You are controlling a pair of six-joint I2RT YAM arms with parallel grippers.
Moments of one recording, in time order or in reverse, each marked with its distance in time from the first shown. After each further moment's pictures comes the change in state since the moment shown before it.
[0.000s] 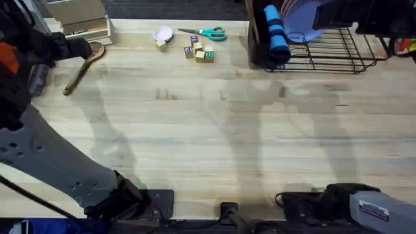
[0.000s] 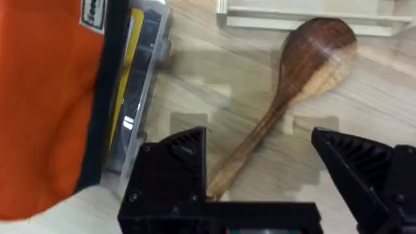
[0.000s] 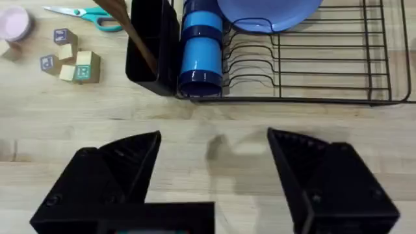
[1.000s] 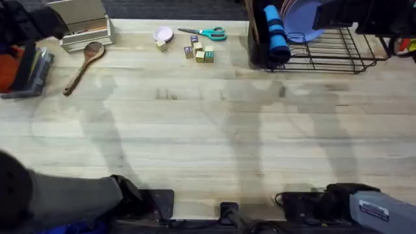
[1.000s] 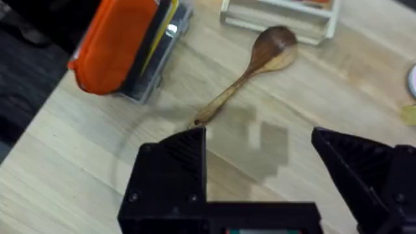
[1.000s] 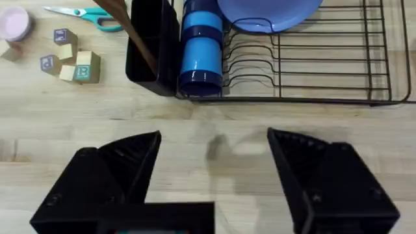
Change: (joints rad) left arm -0.007 -0.497 -0.147 -0.206 -0.038 -0.200; right arm 0.000 0.000 0.000 0.000 0.000 0.000
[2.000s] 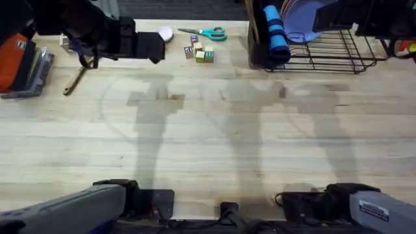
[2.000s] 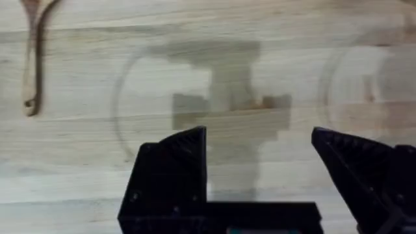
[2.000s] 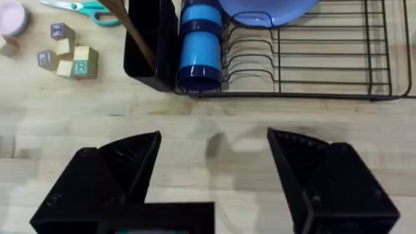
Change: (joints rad) left arm -0.580 -0.160 -0.026 -0.389 0.031 0.016; right arm 0.000 0.000 0.000 -0.017 0.002 0.000
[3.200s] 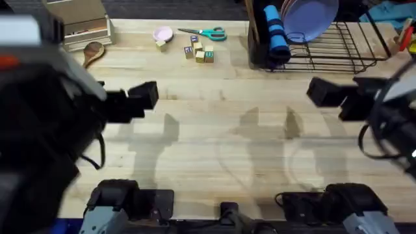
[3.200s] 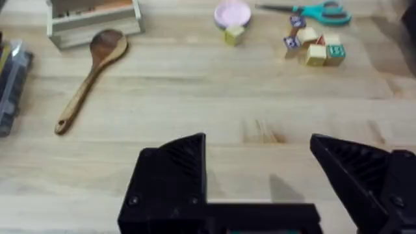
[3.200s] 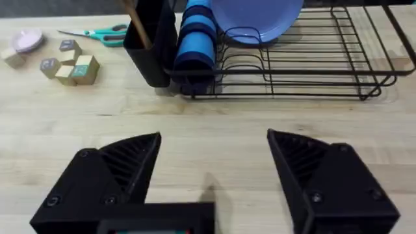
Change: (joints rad) left arm -0.013 -0.866 -0.742 0.443 -0.082 -0.035; right arm 0.000 -0.781 -0.823 0.429 0.024 -0.014
